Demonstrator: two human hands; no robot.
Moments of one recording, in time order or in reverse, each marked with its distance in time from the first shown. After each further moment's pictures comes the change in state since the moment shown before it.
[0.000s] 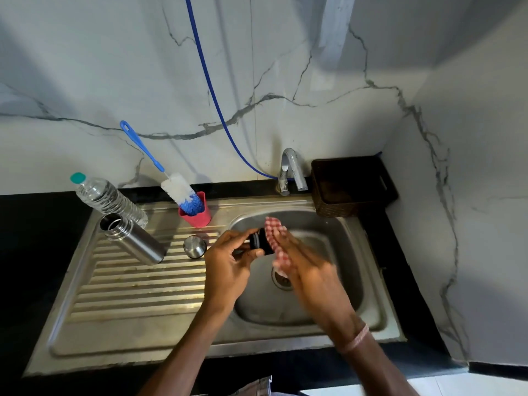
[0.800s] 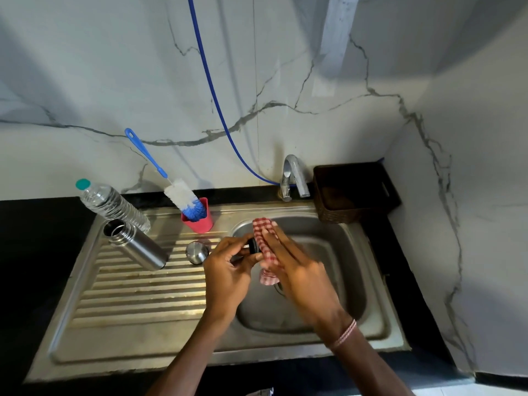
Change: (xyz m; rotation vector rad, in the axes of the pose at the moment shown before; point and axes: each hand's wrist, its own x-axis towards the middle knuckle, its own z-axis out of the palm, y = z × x) left_hand 0.000 0.006 -0.001 -0.081 0.085 0.006; right_hand 0.021 -0.008 0.011 -0.058 0.012 -0.057
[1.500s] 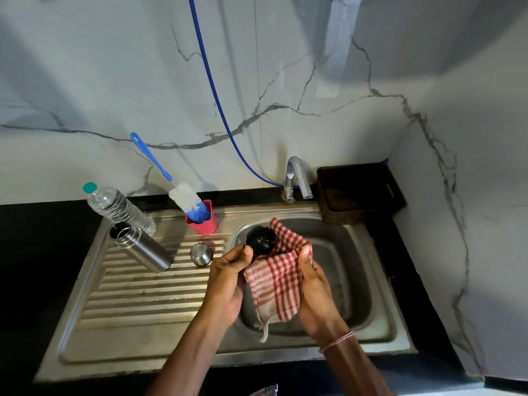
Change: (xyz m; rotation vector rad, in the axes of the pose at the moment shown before) left_hand 0.002 0.008 -0.002 -0.813 0.000 -0.861; right_hand -0.009 -0.015 0.011 1.572 0.208 0.849
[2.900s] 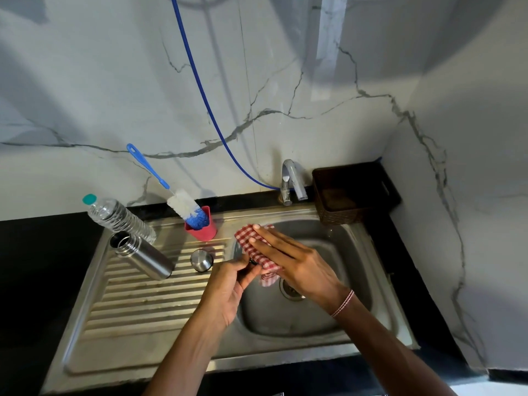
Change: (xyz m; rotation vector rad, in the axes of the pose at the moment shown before) left_hand -0.007 0.013 0.011 0.044 0.102 -0.139; right_hand 0.054 -0.022 -0.032 -1.595 -0.522 -1.170
